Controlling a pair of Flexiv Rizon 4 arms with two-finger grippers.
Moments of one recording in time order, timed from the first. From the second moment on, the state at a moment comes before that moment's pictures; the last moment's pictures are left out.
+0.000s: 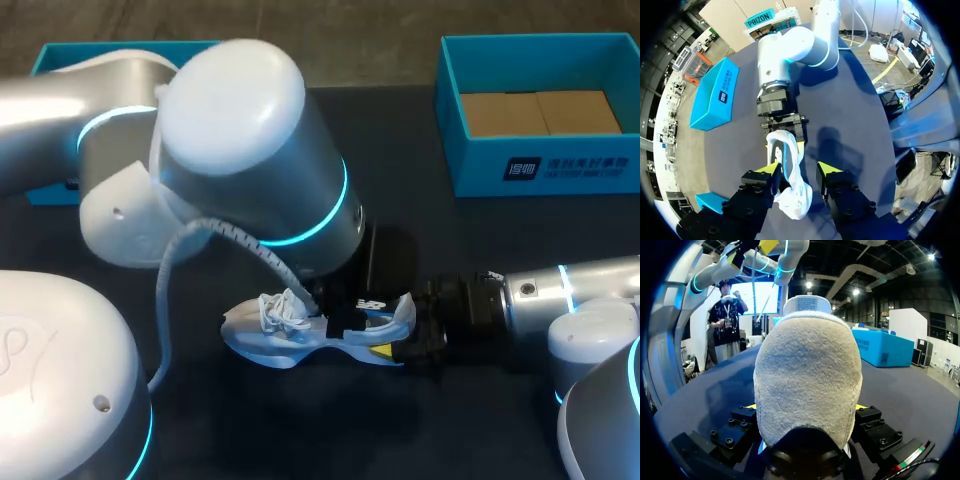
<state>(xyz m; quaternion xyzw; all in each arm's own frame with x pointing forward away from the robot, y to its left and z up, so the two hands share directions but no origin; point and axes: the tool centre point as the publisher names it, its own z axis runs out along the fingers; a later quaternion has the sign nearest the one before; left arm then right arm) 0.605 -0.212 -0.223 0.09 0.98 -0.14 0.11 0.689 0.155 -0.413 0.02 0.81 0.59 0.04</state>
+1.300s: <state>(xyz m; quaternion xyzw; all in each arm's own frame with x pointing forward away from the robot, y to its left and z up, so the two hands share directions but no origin) 0.646 -0.221 -0.307 0.07 0.97 -0.10 0.19 0.689 0.155 -0.413 0.02 0.81 0.59 0.04</state>
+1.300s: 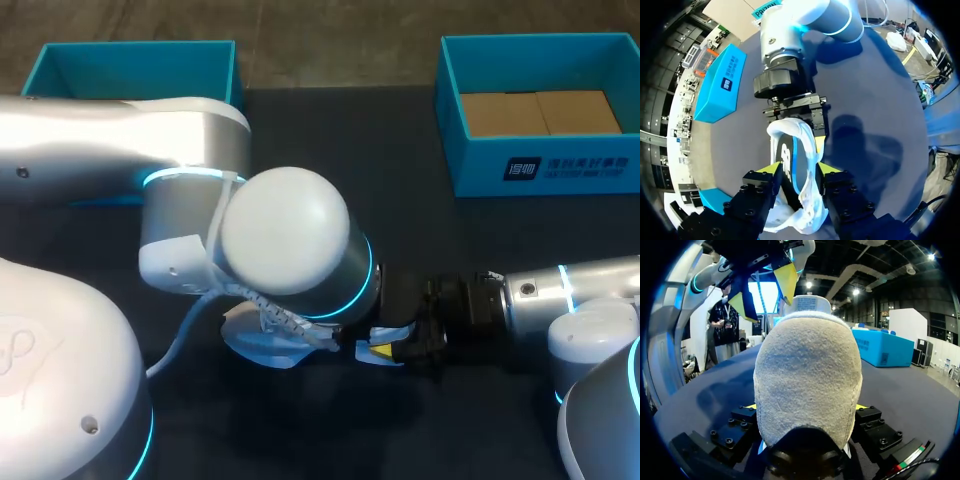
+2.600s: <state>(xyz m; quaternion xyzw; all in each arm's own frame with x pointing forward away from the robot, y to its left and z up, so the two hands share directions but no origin) 0.674 -0.227 -0.335 0.03 0.98 -0.10 0.18 0.688 0.154 -0.413 0.02 0.81 0.59 0.04</state>
